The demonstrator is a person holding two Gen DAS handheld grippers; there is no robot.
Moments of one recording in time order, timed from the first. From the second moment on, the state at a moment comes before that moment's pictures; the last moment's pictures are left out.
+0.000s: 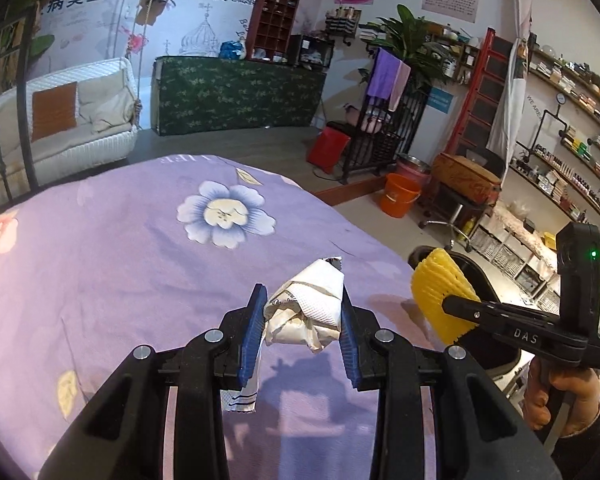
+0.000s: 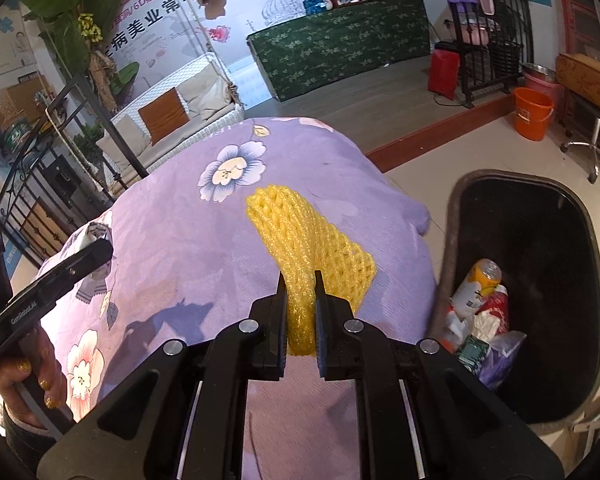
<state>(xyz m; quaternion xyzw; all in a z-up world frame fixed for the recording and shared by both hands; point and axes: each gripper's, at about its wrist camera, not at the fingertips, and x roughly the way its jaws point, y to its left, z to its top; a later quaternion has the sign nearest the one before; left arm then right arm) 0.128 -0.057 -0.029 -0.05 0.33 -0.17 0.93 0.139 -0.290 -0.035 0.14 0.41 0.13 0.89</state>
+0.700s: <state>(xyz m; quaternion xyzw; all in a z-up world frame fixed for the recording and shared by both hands) 0.115 -0.137 -0.042 -0.05 0.35 -0.30 0.89 0.121 -0.435 -0.092 0.20 0.45 -0.06 0.87</state>
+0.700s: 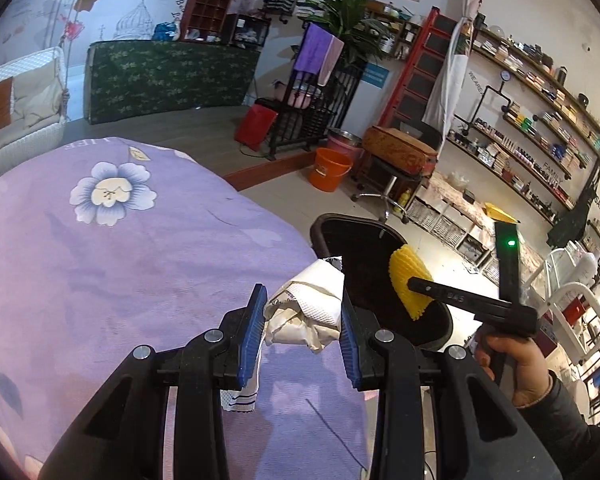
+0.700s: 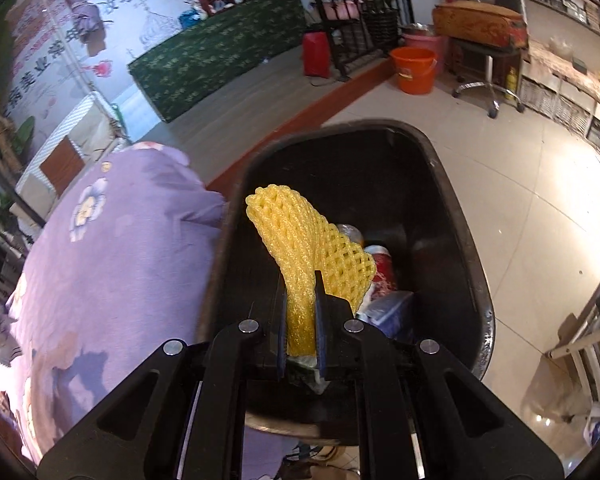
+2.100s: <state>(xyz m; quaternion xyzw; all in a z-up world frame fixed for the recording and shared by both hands) 0.132 -0.282 -0.067 0.04 0.41 -0.41 0.81 0.068 -0.500 -0.063 0.26 0.38 -0.16 0.88</state>
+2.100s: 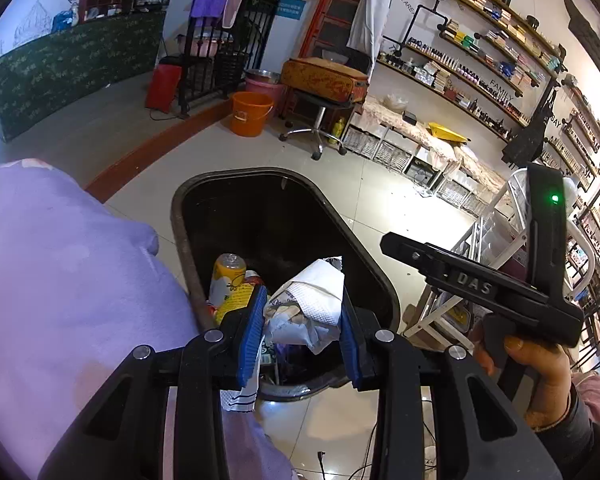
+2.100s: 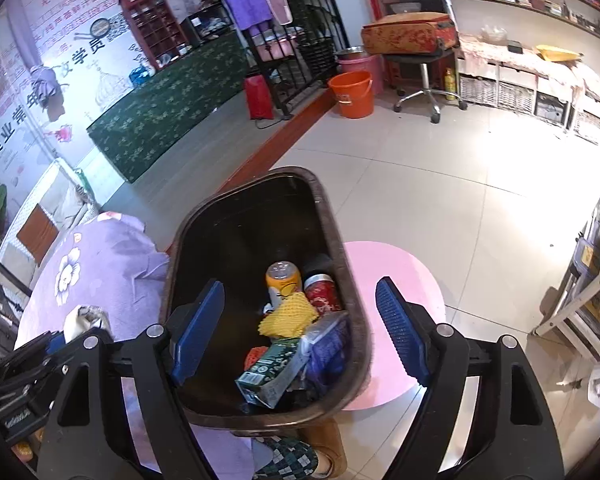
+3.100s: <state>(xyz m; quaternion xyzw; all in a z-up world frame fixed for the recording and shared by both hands) 0.125 -0.251 -0.045 0.02 0.35 -0.36 0.87 0.066 -0.471 -0.049 0.20 0.36 -0.16 0.90</state>
